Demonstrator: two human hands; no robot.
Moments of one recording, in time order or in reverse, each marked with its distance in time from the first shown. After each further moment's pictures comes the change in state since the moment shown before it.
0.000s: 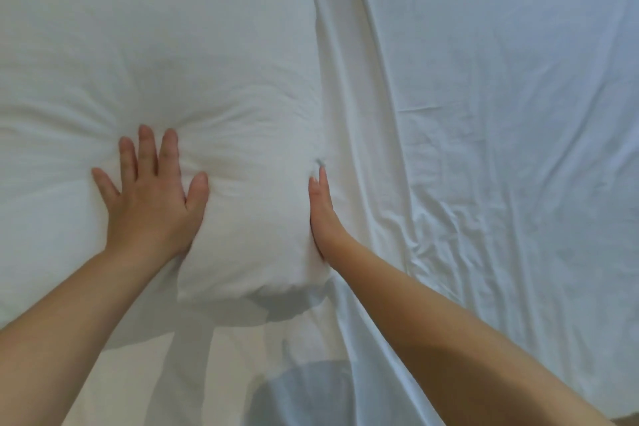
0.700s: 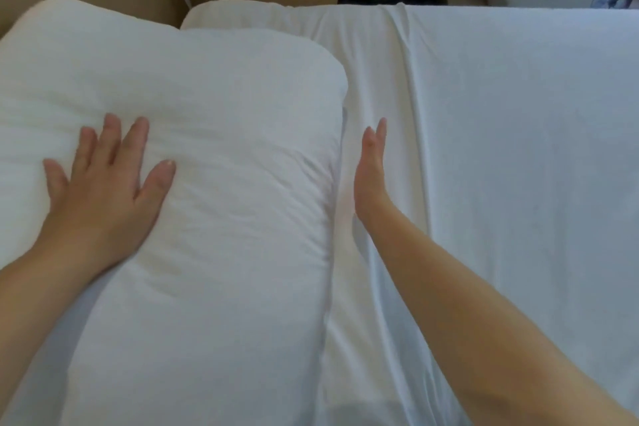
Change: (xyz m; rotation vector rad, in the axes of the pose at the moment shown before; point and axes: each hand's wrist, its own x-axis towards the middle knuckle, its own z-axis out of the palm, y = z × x) left_hand 0.104 0.027 -0.015 -0.050 0.236 -0.150; right_hand 0.215 -0.103 -0.062 0.198 -0.030 -0.367
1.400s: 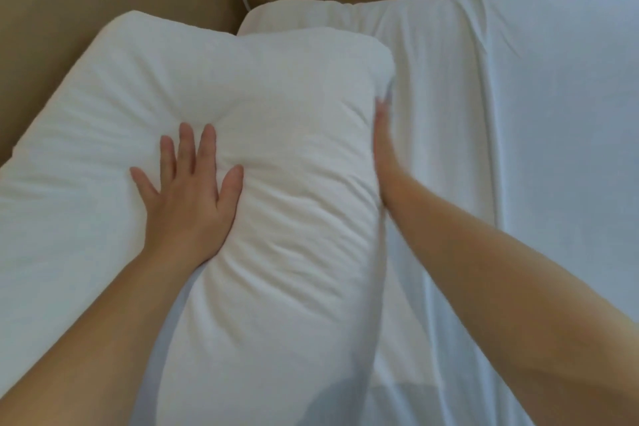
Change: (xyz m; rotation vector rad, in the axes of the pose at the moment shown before) left_hand 0.021 0.010 0.033 0.071 0.007 -0.088; right_hand 0.071 -0.014 0.064 -0.071 -0.118 -0.017
